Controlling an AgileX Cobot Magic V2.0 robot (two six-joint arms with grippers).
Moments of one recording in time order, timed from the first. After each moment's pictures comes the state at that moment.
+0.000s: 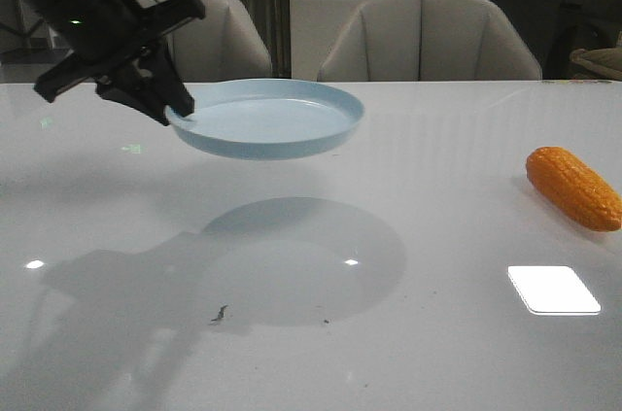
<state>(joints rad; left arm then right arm) -0.26 1.93 -1.48 -0.58 0.74 0.08 0.05 0.88 -0.57 0.03 0.33 0.09</state>
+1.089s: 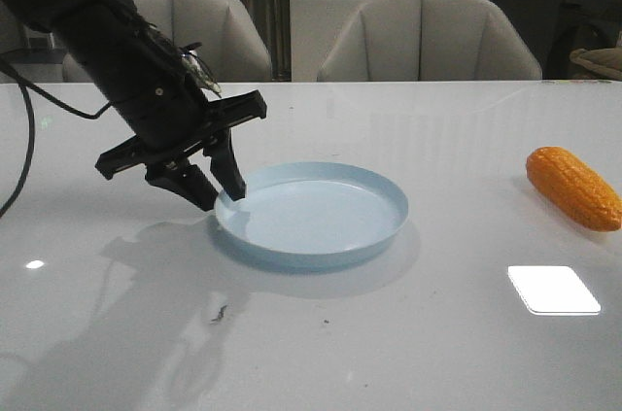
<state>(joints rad) -0.37 2.09 -1.46 -0.55 0.66 0.08 0.05 0.88 -0.57 0.03 0.34 0.09</state>
